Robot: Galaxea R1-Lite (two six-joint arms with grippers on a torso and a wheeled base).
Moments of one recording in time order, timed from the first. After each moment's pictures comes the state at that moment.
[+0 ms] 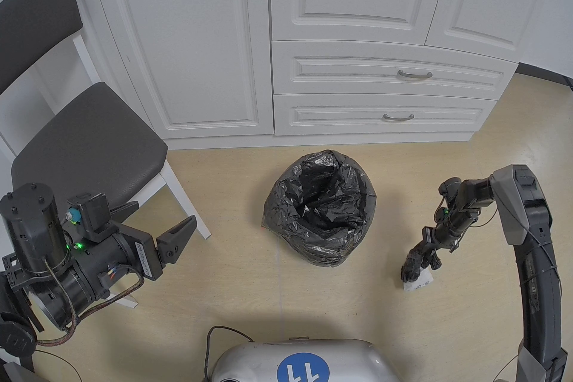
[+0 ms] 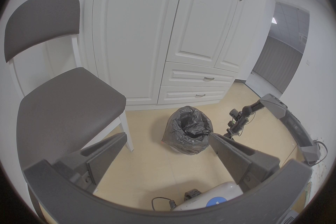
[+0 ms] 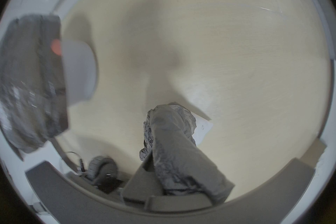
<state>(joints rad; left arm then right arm) -0.58 1.35 -0.36 -0.78 0.22 -0.14 -0.06 2.78 -2.00 0.52 0.17 0.09</state>
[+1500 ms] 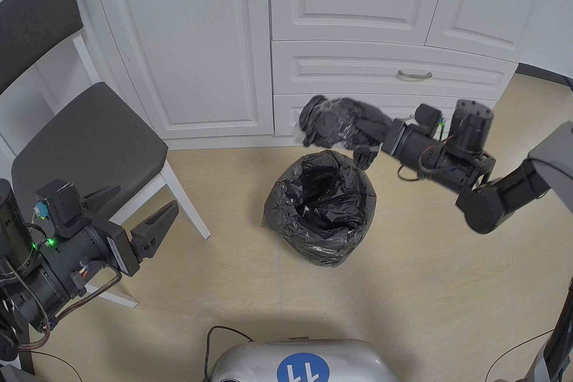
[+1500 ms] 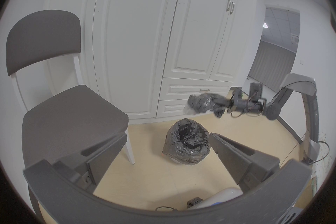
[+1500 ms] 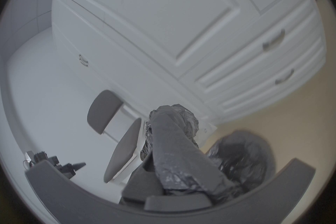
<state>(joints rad) -0.59 1.23 -0.35 -0.79 0.22 -0.07 0.35 2.05 -1.05 -1.10 0.42 0.60</state>
